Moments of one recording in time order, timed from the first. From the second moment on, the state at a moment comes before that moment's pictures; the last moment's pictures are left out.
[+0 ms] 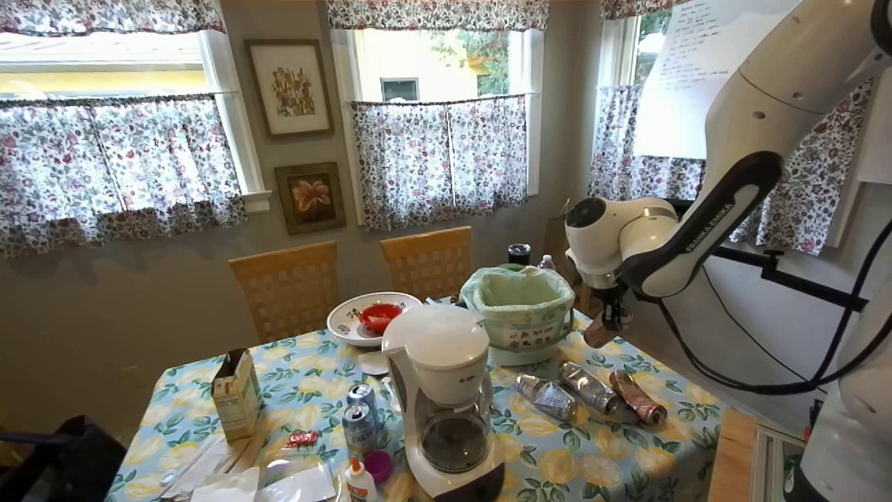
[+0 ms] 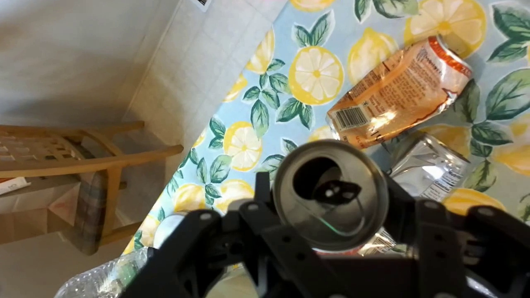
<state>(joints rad) -0.22 -0.12 -0.22 -2.65 -1.04 2.44 0.21</state>
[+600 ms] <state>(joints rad) -0.23 -0.05 -0.22 -2.64 -1.04 2.35 0.30</state>
